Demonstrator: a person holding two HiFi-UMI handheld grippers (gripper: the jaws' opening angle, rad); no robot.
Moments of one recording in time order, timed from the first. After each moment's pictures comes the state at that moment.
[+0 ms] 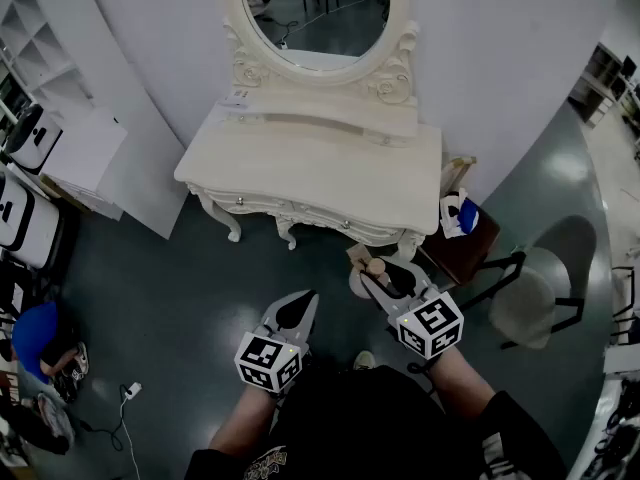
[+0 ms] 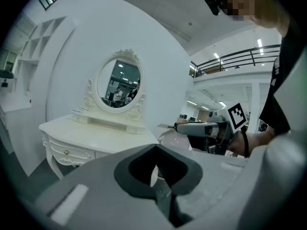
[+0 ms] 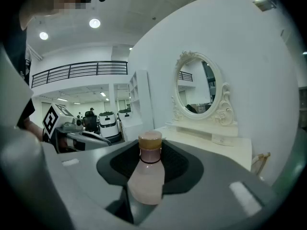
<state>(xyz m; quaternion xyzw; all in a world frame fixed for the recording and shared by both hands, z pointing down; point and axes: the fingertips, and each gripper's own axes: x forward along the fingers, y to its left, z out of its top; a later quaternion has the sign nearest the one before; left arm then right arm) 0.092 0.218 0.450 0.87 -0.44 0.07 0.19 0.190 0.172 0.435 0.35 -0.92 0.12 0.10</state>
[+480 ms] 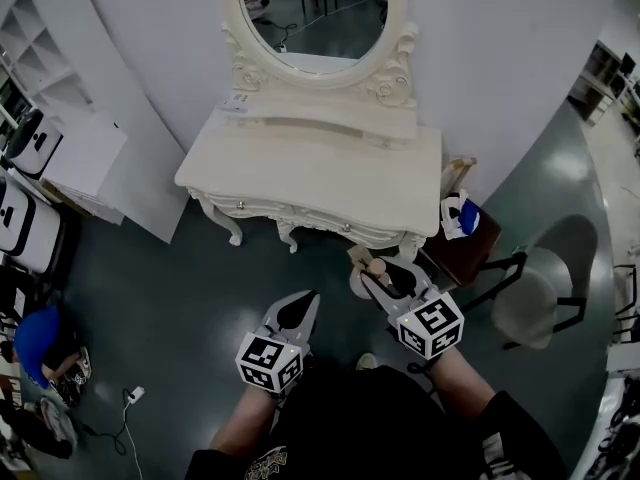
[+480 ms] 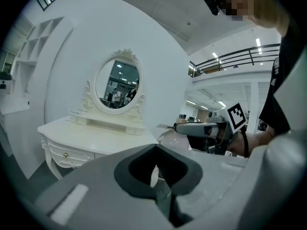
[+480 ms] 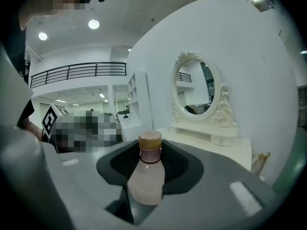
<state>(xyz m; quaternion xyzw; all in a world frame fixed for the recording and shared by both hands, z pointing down) 0.093 0.211 0.448 0.88 -0.44 0.07 0.18 0.190 0.166 0.434 0.36 -0.92 0.12 0.10</state>
